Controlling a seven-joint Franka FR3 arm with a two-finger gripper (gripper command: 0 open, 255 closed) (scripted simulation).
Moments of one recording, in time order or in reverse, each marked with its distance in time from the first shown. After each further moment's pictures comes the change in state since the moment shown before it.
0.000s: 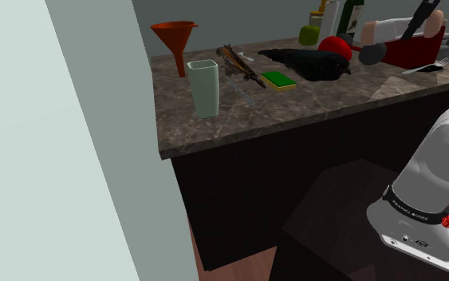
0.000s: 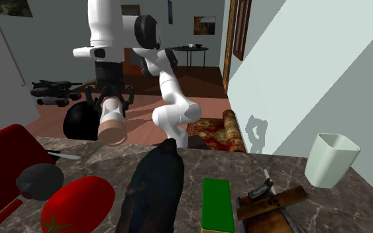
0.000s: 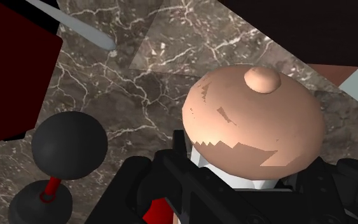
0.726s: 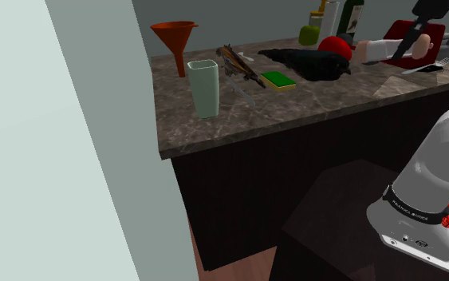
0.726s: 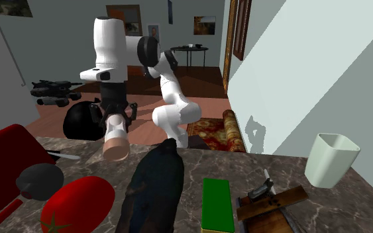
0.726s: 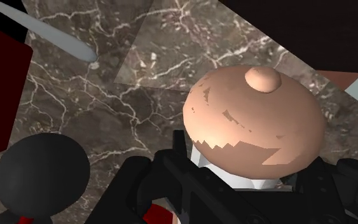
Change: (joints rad) arm -0.030 -0.058 -0.050 -0.168 -0.053 0.111 0.016
